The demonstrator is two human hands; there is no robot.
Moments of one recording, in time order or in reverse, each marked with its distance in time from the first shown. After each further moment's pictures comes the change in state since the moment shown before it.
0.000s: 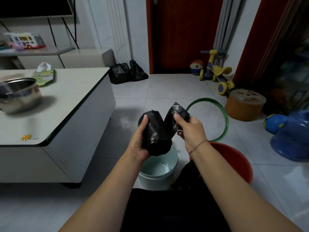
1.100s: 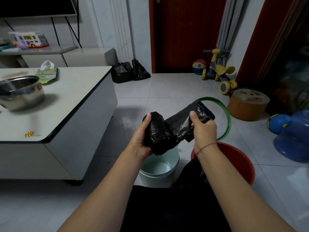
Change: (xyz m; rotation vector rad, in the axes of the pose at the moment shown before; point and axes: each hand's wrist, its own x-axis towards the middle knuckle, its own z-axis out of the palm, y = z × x) left_hand 0.001 0.000 0.004 0.031 0.080 -0.055; right_hand -0.007 -0.006 -0.017 0.005 0.275 -0.168
